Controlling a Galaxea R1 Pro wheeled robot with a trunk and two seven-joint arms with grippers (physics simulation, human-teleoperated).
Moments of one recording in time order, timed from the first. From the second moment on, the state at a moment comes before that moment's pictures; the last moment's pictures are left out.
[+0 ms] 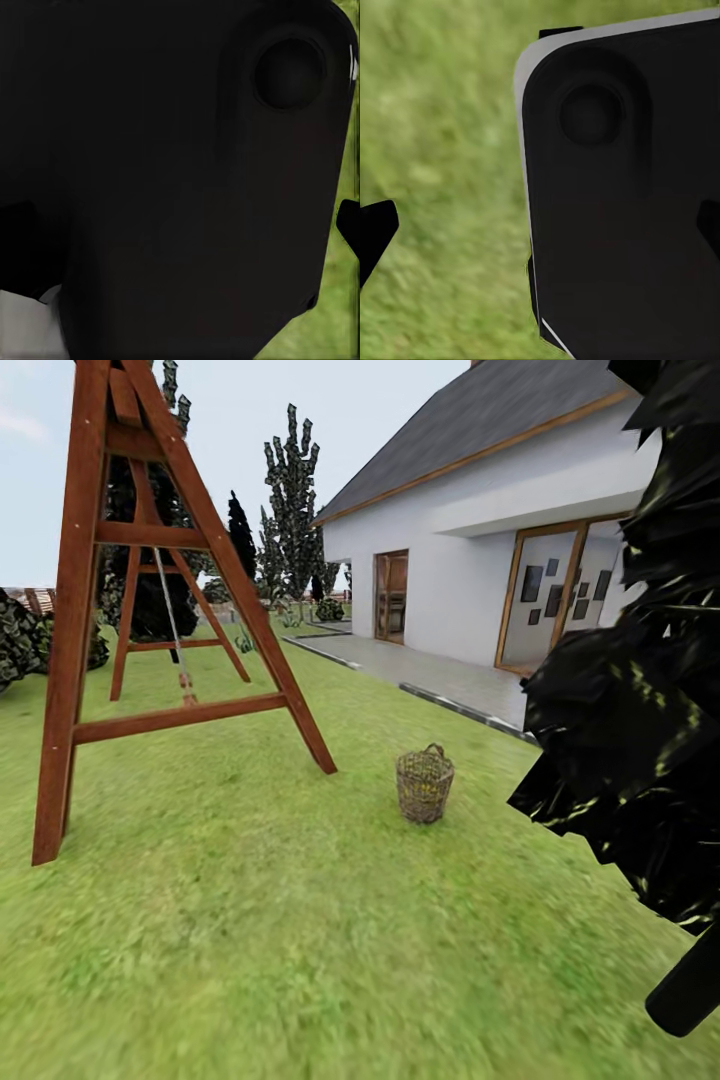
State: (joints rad) left arm 0.00 0.04 -0.07 -0.01 -0.02 -0.10 0.04; right arm 0.00 0.07 -0.01 0.01 0.00 -0.05 0.00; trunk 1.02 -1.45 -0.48
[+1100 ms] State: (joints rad) left arm 0.00 0.04 -0.07 -0.01 -0.02 -0.10 0.04; right arm 0.00 0.06 -0.01 0.01 0.00 -0.05 0.00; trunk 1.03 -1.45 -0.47
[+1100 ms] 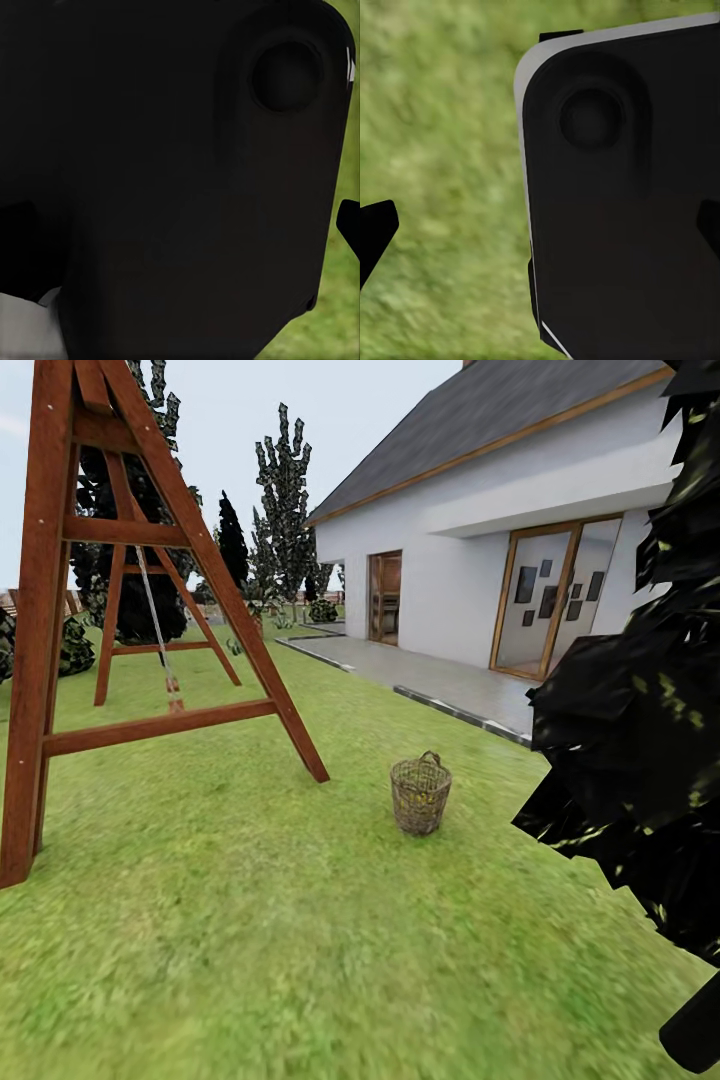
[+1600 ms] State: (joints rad) left arm 0.00 0.04 -0.07 -0.01 -0.01 -0.10 0.04; right arm 0.00 0.06 -0.01 0.00 0.00 -0.05 0.00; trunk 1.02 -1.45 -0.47
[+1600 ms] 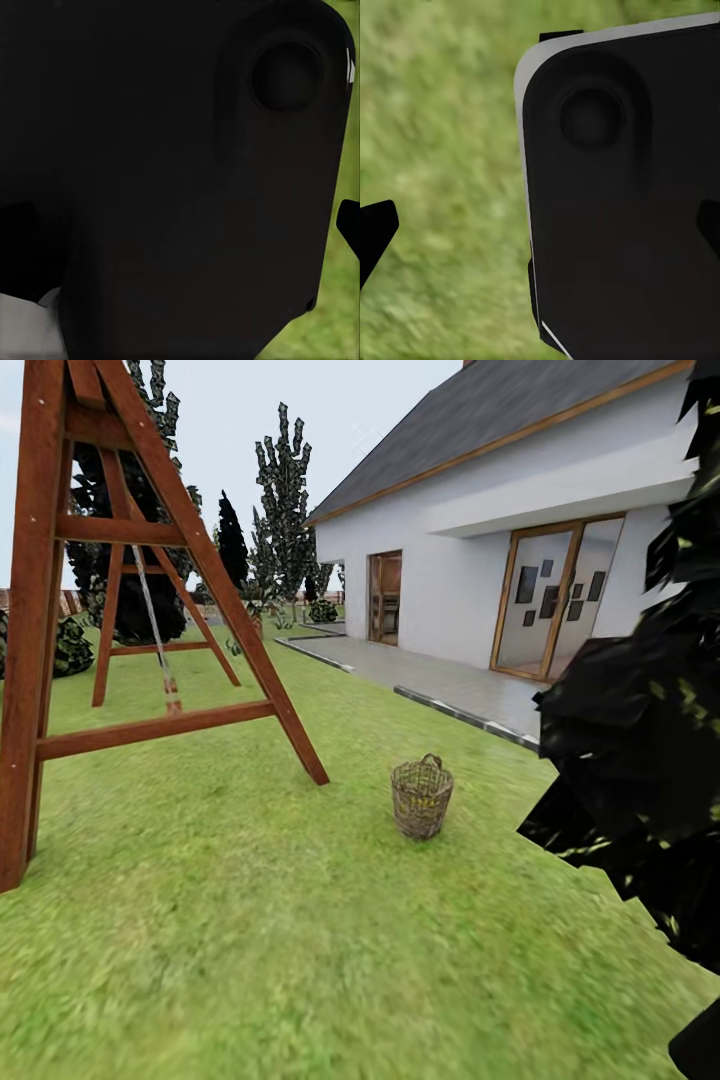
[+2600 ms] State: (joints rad) left arm 0.00 0.04 -0.07 -0.01 -0.02 -0.10 0.04; right arm 0.00 0.07 -0.01 0.01 0.00 -0.05 0.00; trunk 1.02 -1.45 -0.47
